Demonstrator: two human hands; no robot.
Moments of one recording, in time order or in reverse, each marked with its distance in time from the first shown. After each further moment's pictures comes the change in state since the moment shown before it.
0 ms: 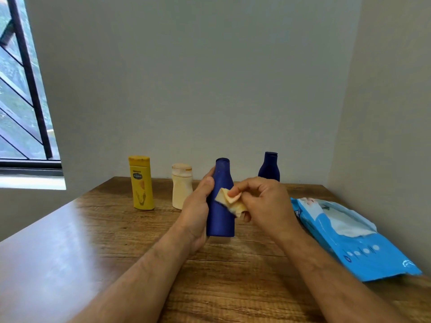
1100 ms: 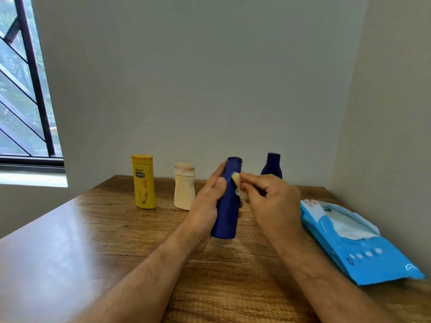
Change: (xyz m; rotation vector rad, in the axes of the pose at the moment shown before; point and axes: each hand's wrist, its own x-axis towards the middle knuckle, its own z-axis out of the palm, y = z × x) left_hand -0.009 0.003 0.008 0.238 -0.111 0.128; right_hand -0.004 0.001 0.006 -0.204 0.290 -0.259
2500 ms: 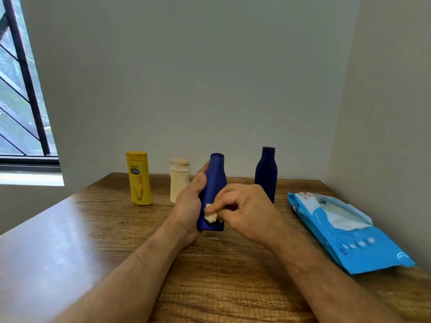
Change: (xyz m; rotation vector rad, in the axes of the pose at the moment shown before) left_hand 0.001 -0.001 -0.012 -0.212 0.146 -0.099; right_hand -0.004 -0.004 0.002 -0.005 -0.581 -0.054
